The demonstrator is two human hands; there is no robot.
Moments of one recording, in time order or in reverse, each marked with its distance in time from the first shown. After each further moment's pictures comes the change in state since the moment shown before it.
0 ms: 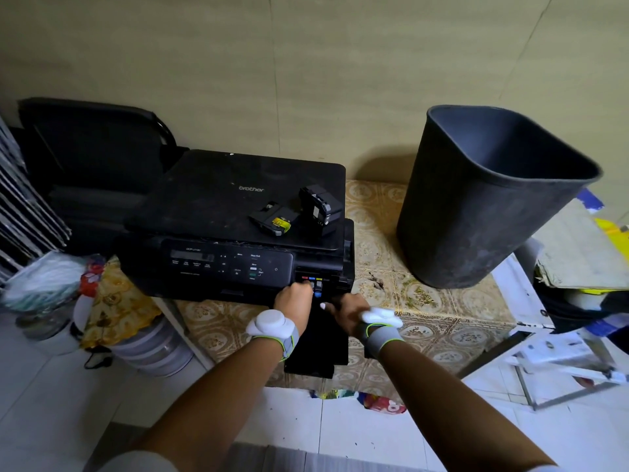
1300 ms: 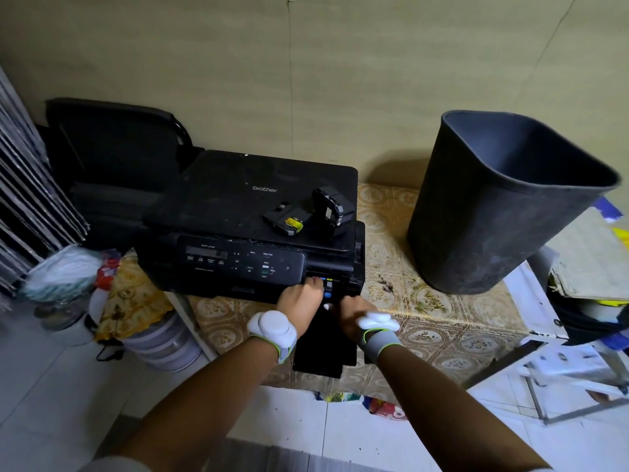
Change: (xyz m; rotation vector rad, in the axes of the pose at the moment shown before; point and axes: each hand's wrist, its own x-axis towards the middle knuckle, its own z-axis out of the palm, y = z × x) left_hand -0.026 -0.007 -0.024 0.134 0.216 0.151; right_hand -0.022 -0.022 -0.008 -0.127 0.011 0.103
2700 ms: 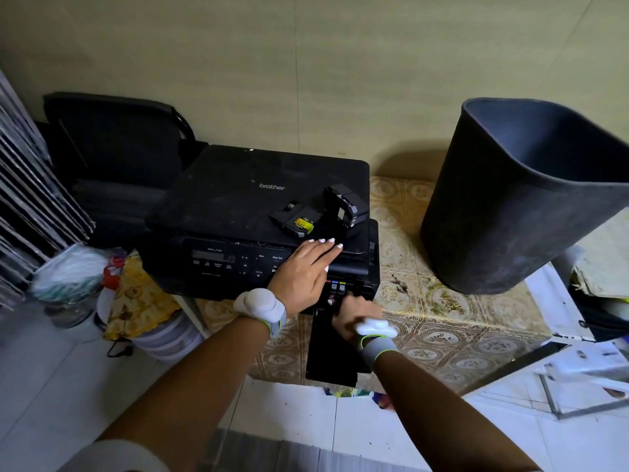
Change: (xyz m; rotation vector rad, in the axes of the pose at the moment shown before) left_hand 0.033 -0.050 0.008 -0.311 0.431 0.394; right_hand 0.021 -0.021 0.022 -0.096 0.161 -0.064
